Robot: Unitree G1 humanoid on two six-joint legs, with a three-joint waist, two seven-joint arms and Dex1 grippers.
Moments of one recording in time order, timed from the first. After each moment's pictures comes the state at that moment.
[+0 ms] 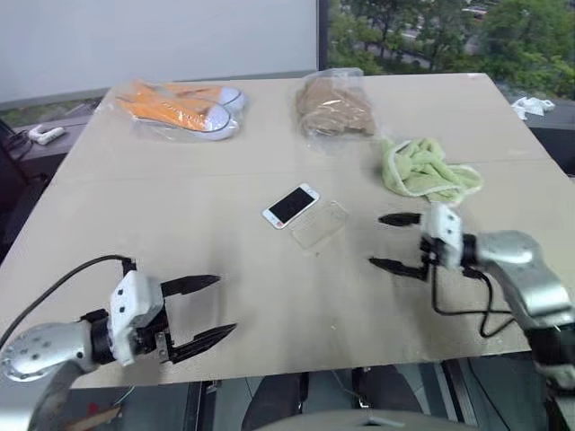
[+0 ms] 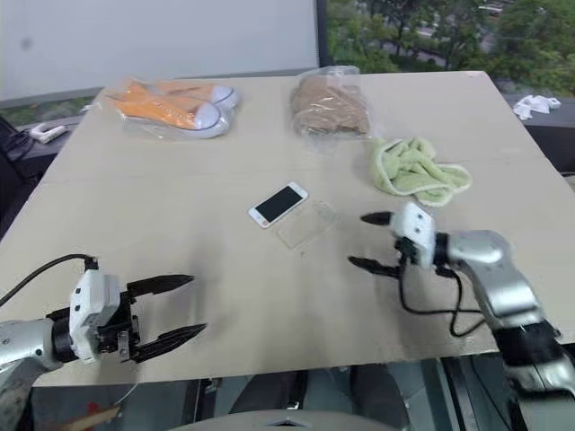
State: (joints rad) left arm 0.50 0.82 0.49 -0.46 -0.63 0.23 -1.18; right arm -0.41 -0.59 0.19 0.00 0.24 0.18 1.13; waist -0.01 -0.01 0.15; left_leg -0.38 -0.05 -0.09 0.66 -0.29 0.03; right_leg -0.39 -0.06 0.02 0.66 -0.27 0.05
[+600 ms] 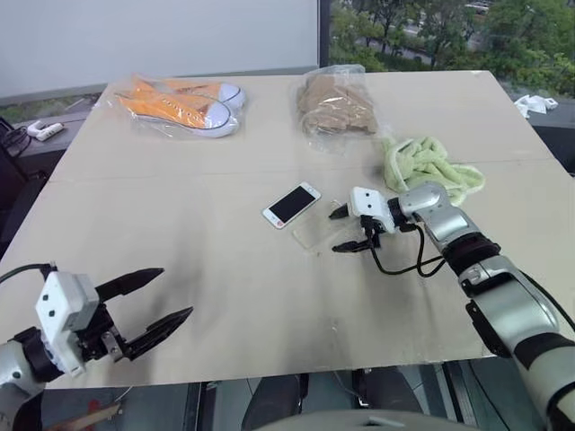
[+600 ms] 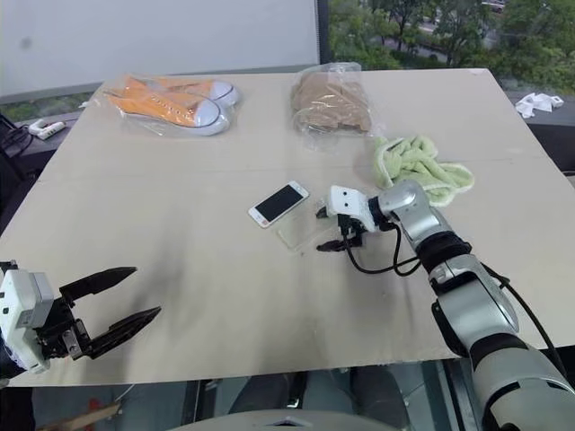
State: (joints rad) left arm 0.60 0.73 0.71 -0.47 -0.66 0.28 -1.11; right arm -0.91 -0.35 0.41 0.77 -0.03 -0.14 1.32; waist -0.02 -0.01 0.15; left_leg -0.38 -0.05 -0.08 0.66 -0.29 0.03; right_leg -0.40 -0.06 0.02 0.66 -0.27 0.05
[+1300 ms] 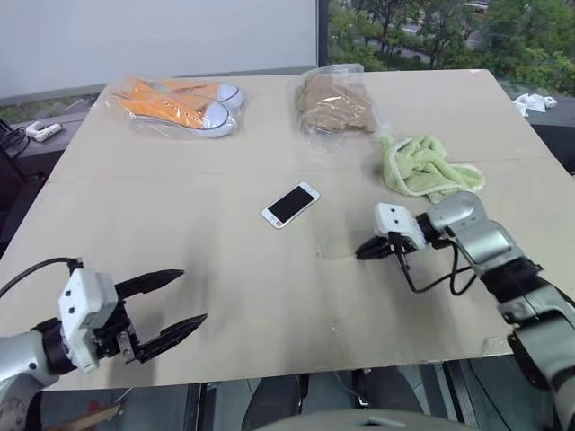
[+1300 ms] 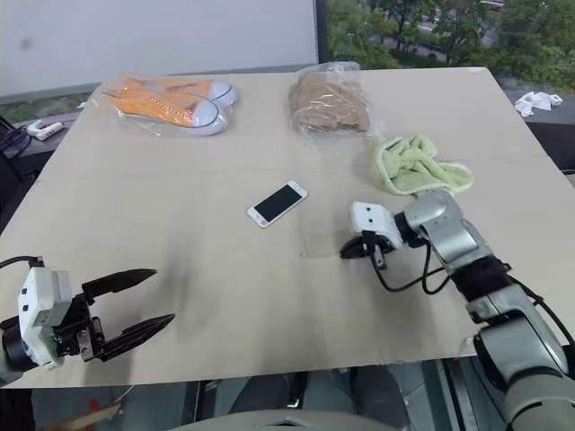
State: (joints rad) left arm 0.52 0.80 0.60 -0.47 -0.65 0.28 -1.20; right arm -0.55 -0.65 0.34 0.07 0.05 0.32 1.41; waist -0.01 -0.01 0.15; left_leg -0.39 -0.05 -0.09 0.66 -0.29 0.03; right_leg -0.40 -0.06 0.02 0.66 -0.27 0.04
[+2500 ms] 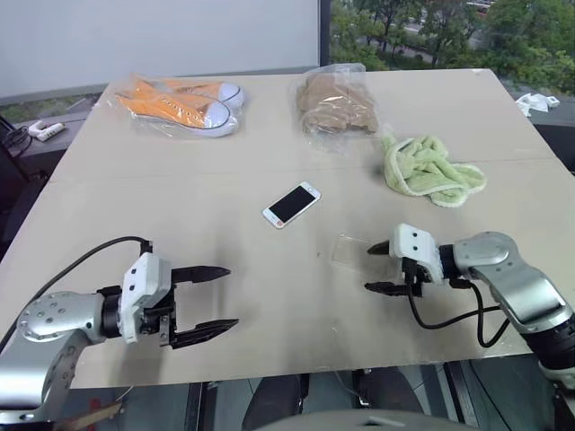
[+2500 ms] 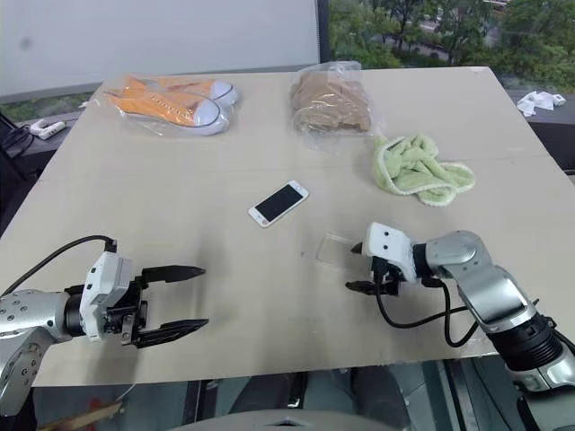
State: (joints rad) left arm 0.28 0.87 0.34 -0.32 -0.58 0.23 -1.31; right arm -0.32 -0.71 0.31 -0.29 0.13 0.52 1.09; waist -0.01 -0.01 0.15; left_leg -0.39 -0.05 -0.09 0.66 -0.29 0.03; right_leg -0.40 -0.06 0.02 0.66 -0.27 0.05
